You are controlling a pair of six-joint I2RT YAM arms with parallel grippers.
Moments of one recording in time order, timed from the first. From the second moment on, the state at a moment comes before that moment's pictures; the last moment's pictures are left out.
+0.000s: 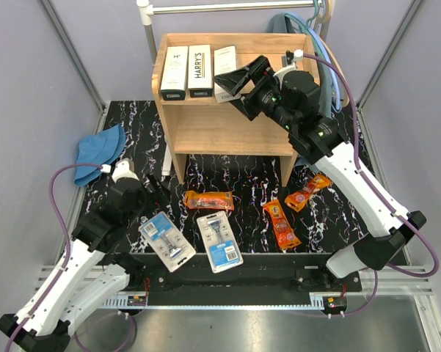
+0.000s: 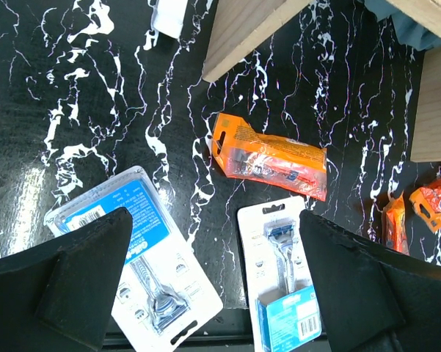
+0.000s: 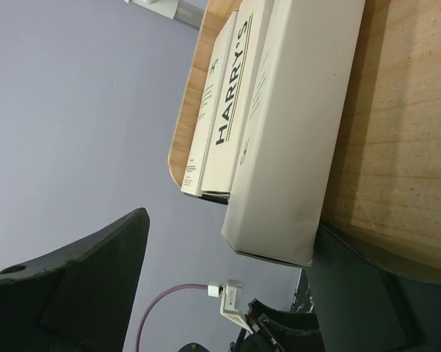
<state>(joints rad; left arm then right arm) -0.51 0.64 0.78 -0.81 -0.29 -0.75 0.66 1.50 1.78 -0.30 -0.02 1.14</state>
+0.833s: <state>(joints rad) -0.51 0.69 0.86 -0.81 -0.24 -0.70 0.66 1.50 1.84 -0.57 -0.09 1.04</state>
